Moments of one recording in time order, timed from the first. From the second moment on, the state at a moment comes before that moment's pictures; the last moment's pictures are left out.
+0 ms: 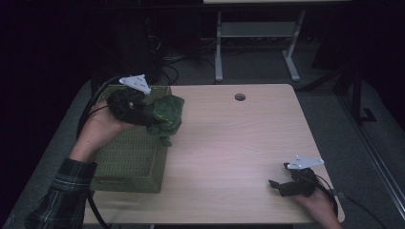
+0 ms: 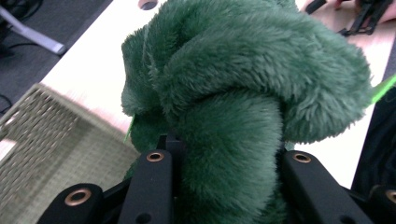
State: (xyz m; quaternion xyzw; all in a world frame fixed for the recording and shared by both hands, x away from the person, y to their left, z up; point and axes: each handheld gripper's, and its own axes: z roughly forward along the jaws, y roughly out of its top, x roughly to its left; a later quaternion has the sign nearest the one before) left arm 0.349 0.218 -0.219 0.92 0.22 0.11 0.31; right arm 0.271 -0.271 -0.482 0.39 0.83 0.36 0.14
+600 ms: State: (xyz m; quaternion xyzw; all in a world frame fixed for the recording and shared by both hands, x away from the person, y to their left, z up) left arm 0.349 0.279 -0.244 0.89 0.32 0.16 0.28; right arm 0.271 -0.271 -0.482 0.39 0.83 0.36 0.14
